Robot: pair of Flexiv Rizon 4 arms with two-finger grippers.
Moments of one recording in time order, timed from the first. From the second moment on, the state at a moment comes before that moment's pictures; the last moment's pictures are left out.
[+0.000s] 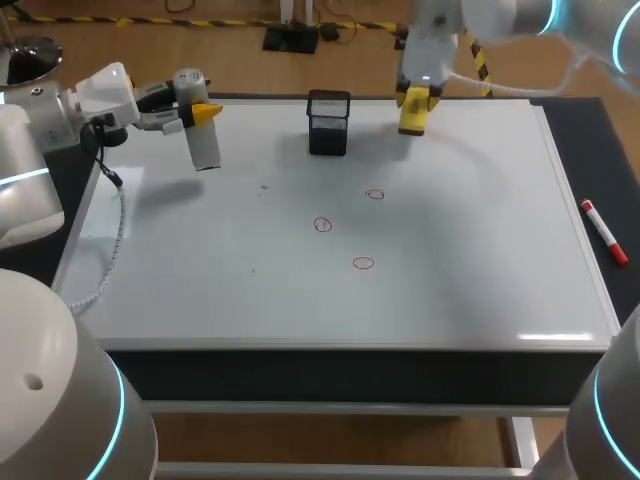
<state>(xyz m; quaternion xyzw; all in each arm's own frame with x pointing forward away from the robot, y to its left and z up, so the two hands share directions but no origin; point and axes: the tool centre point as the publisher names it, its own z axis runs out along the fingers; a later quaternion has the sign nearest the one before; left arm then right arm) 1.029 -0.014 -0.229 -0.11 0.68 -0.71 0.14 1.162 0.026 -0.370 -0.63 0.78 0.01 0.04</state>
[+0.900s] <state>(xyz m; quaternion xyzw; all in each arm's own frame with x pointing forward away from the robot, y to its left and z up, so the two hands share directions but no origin) 1.029 -0.014 -0.229 -0.11 0.68 -0.71 0.14 1.087 -0.100 -0.322 -0.52 0.85 0.00 0.03</state>
